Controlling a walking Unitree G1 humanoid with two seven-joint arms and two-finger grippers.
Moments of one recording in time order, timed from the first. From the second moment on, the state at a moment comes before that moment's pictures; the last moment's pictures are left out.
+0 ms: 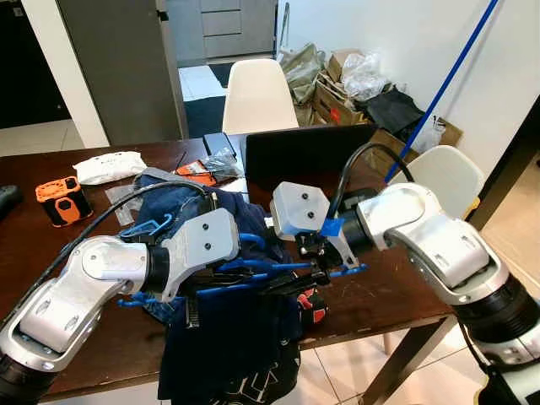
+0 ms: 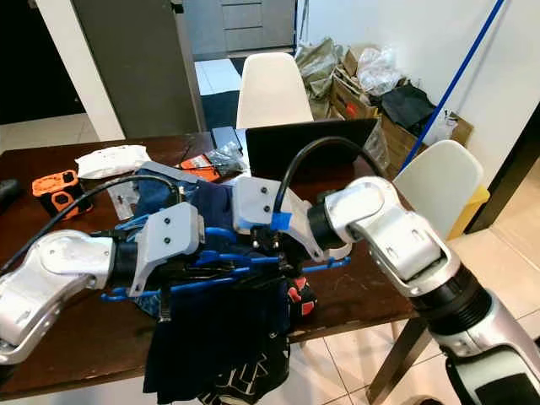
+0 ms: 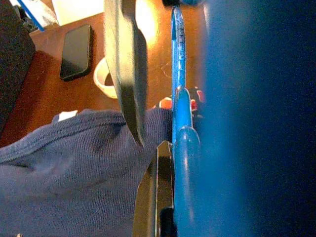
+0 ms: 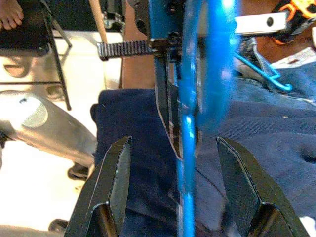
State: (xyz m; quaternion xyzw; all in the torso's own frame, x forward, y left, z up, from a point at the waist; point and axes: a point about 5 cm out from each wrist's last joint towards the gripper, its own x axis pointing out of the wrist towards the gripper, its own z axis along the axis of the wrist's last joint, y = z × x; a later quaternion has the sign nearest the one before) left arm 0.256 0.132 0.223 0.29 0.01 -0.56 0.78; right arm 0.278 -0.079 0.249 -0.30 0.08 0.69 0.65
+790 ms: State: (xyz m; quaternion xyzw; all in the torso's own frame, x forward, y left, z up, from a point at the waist) left arm 0.256 0.132 0.221 0.29 0.01 -0.56 0.77; right arm 0.280 -0.076 0.246 -0.32 0.08 0.67 0.66
